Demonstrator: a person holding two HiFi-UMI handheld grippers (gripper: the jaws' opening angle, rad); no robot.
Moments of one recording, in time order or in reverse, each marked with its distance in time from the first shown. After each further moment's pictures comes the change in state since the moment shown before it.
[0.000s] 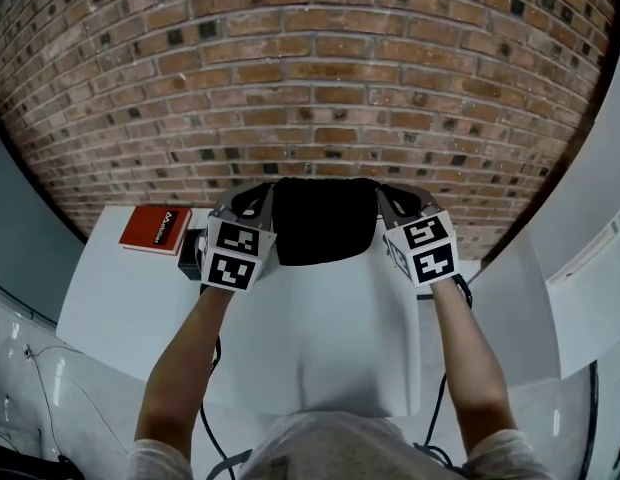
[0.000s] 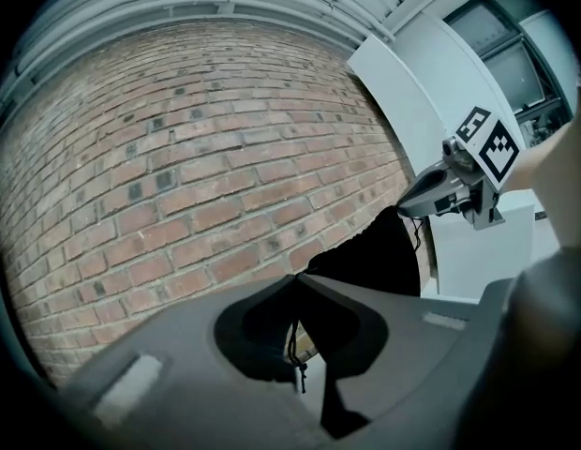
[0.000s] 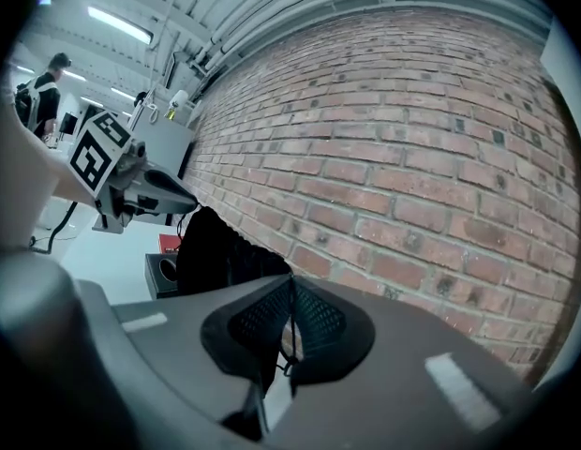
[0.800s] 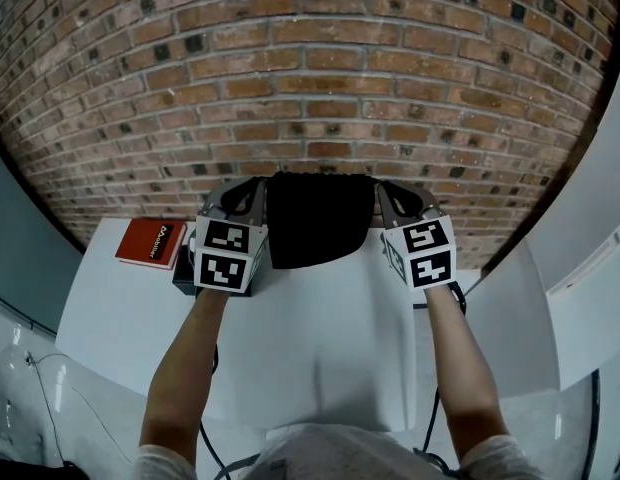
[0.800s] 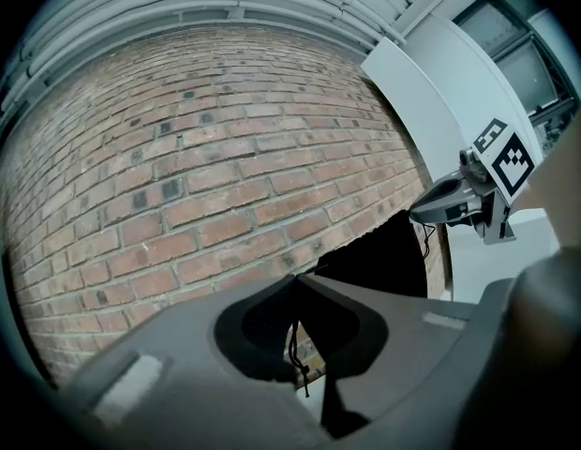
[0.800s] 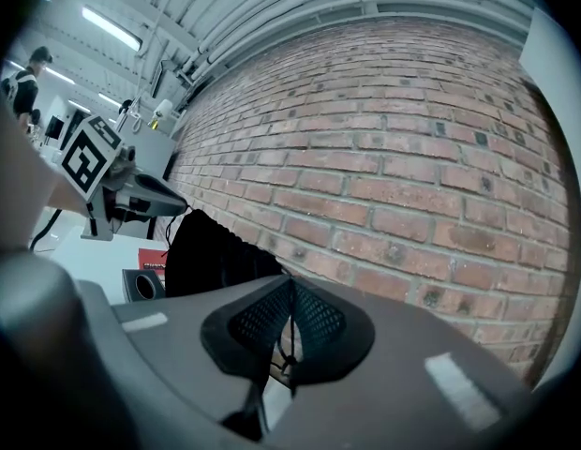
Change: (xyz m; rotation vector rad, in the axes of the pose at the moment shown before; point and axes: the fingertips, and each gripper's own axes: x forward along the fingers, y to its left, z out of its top) left arm 0.025 0.025 0.032 -0.035 -0.035 0.060; right arm 0.015 -0.041 0.019 0.043 -0.070 -0.081
